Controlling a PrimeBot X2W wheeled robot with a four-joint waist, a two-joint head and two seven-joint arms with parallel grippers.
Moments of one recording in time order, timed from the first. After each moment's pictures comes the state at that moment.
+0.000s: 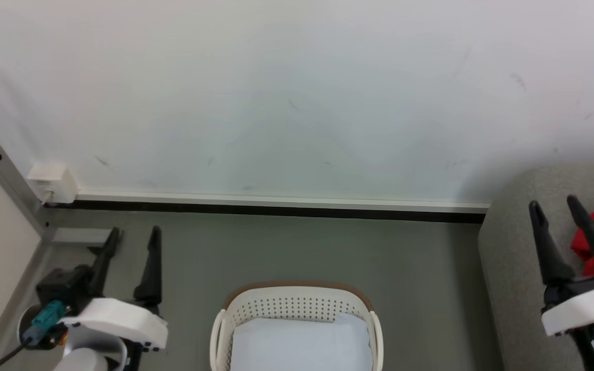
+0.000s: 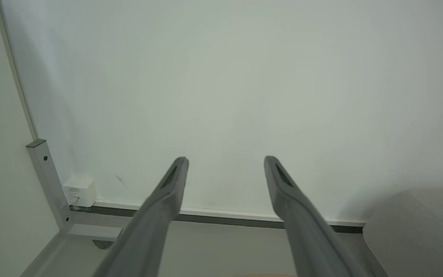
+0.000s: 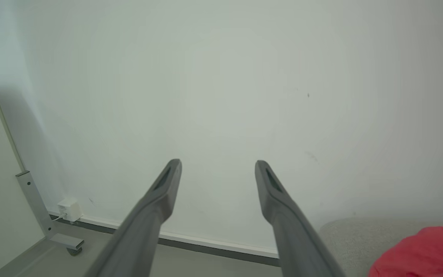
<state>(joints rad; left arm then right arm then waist) -0.26 0.38 -0.35 0.21 -0.55 0.16 -0.26 -0.30 -0.38 0.23 0.23 0.62 0.13 -0.17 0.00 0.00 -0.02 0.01</state>
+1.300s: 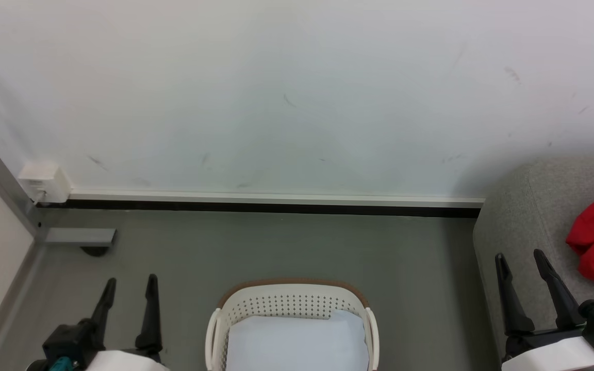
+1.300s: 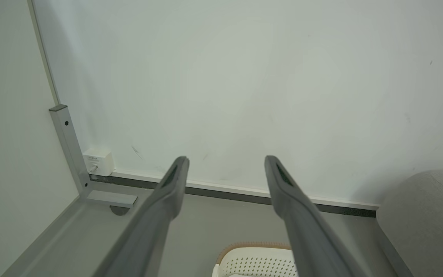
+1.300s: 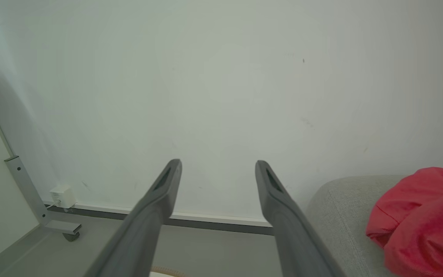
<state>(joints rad) -0.07 0.11 -0.01 0.24 -0.21 -0.01 -0.26 -0.13 -0.15 0.11 0.24 0.36 0.13 -0.26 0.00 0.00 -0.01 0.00</state>
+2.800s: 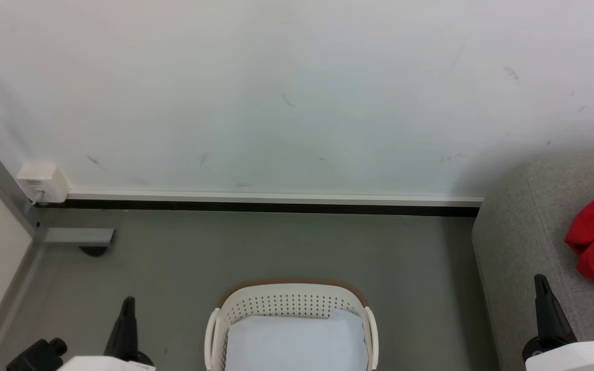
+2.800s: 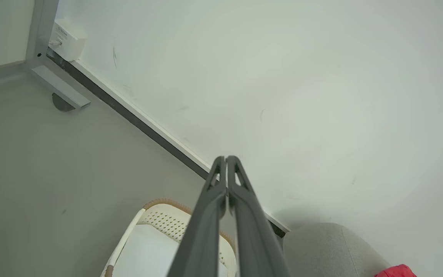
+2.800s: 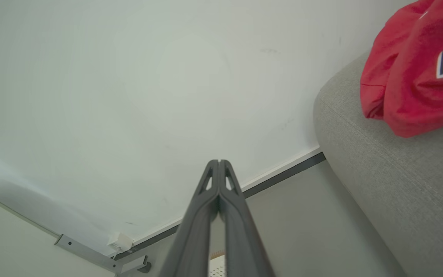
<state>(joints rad) -0.06 0.07 0.05 0.28 -0.76 -0.07 -0.11 -0.09 -0.10 0.03 0.27 0.86 0.13 -0.11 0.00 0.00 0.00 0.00</state>
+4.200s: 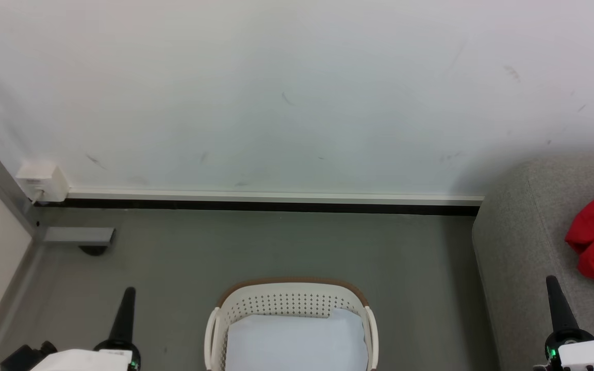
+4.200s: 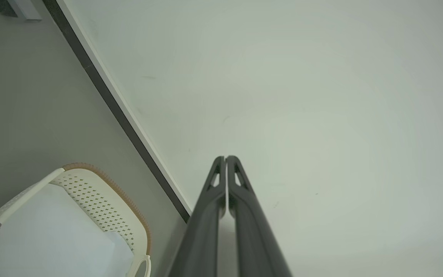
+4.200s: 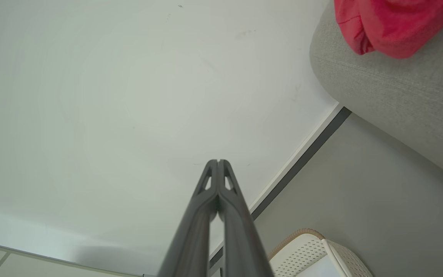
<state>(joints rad) -0.08 0.06 0.09 0.26 -1.23 -0.10 0.01 -0.10 -0.07 -0.05 0.26 1.27 0.13 0.02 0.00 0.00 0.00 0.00</state>
